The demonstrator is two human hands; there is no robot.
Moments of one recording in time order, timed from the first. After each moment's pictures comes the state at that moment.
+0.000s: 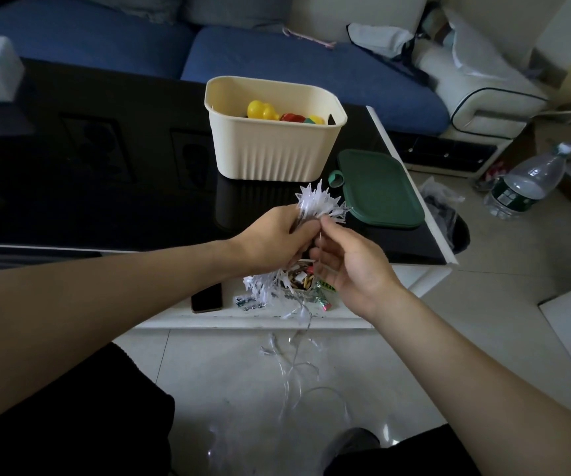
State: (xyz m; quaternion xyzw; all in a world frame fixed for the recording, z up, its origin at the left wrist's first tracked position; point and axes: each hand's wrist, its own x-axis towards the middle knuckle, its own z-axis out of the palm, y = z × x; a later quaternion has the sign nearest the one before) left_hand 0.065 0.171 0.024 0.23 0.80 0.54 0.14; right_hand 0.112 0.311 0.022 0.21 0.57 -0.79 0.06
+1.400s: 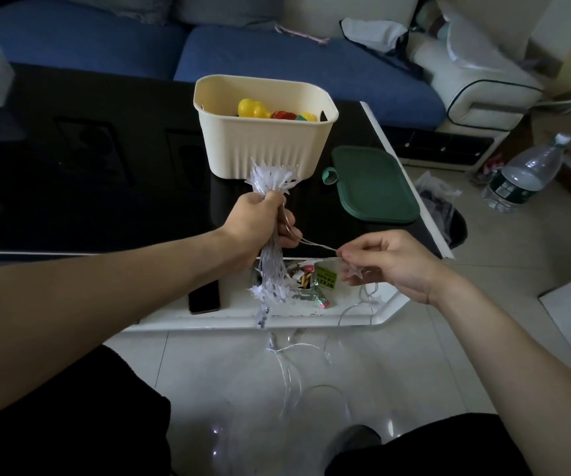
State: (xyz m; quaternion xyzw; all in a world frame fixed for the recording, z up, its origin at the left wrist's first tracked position) left_hand 0.055 0.179 0.032 -0.04 0.64 0.76 0.14; right_hand 0.110 0.393 0.025 0.07 0.76 -0.62 0.17
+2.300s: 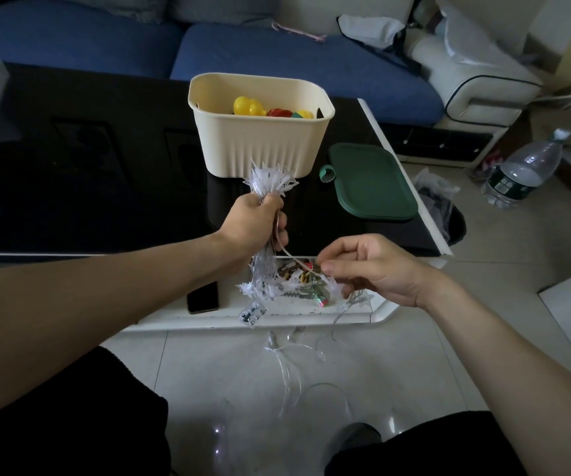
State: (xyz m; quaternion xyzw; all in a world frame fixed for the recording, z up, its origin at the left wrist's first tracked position) left_hand 0.051 0.177 0.019 0.00 0.69 0.71 0.13; right_hand 0.113 0.379 0.023 -0.02 0.73 -0.63 0.26
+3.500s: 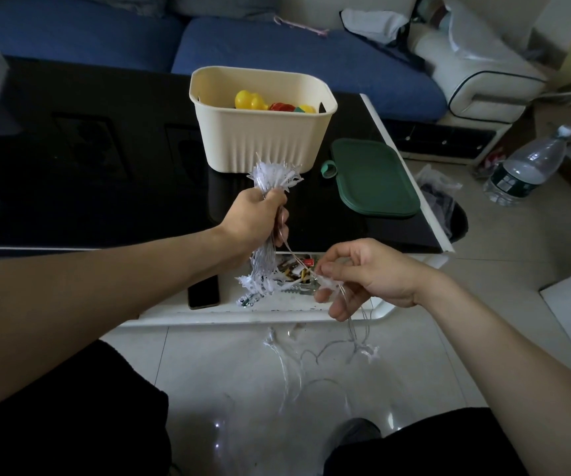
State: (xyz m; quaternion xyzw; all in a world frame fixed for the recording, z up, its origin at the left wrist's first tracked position) left_hand 0.050 0.177 0.019 0.02 0.69 0.71 0.14; right_hand 0.118 0.374 0.023 0.01 0.75 -0.57 0.33
